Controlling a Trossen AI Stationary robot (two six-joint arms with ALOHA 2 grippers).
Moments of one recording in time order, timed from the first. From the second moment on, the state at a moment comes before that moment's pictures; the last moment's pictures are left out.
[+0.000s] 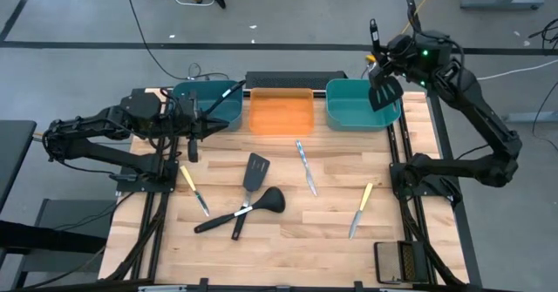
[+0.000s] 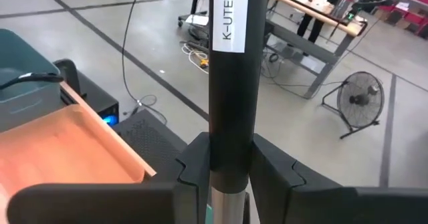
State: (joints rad) left arm 0.01 0.86 1.15 -0.46 -0.16 -0.10; right arm -0.82 1.06 1.40 -0.70 0.17 -0.21
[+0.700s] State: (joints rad) left arm 0.01 0.86 1.15 -0.46 -0.11 -0.09; right arm -0.89 1.02 1.18 -0.47 -0.12 -0.18
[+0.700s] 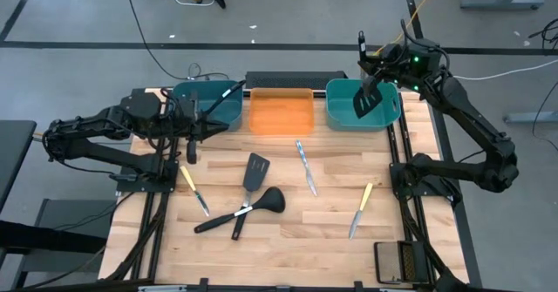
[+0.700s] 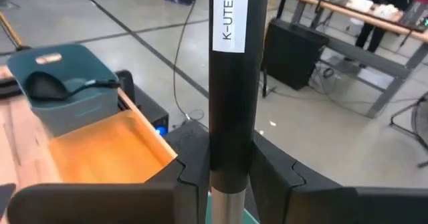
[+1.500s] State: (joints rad) left arm 0.01 0.86 1.15 -0.46 -0.09 -0.09; right arm -0.99 1.03 0.99 -0.36 -0.18 -0.28
